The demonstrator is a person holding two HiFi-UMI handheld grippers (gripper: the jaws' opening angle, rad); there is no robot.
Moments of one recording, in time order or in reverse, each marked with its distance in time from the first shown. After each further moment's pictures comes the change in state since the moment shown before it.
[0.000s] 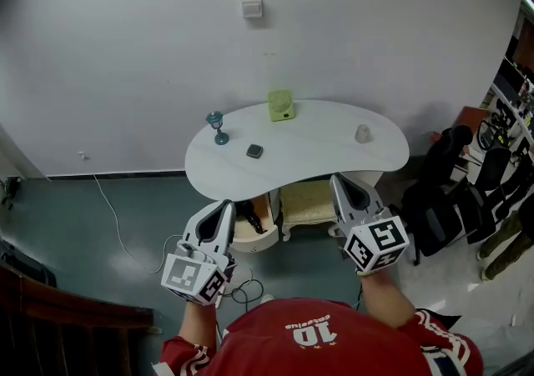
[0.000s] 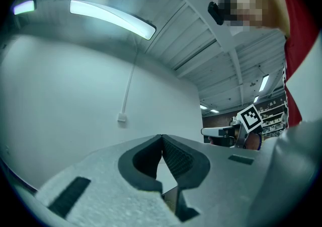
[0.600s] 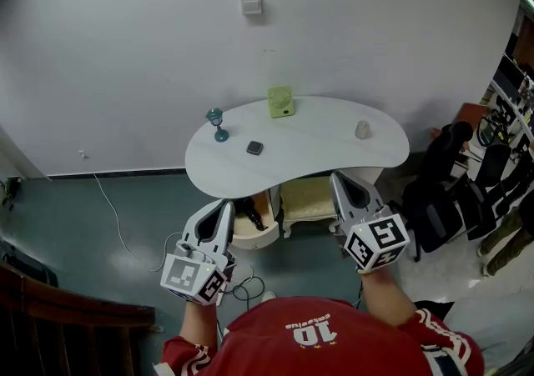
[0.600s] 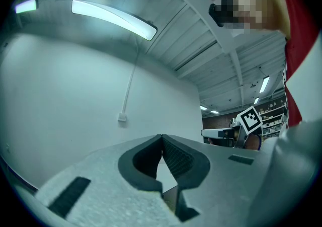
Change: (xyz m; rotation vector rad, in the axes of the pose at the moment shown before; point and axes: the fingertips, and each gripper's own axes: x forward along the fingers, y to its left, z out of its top) left arm -0.007 0.000 0.000 -0.012 -0.003 0.002; right arm -0.003 0.004 -0.004 0.002 0.009 0.000
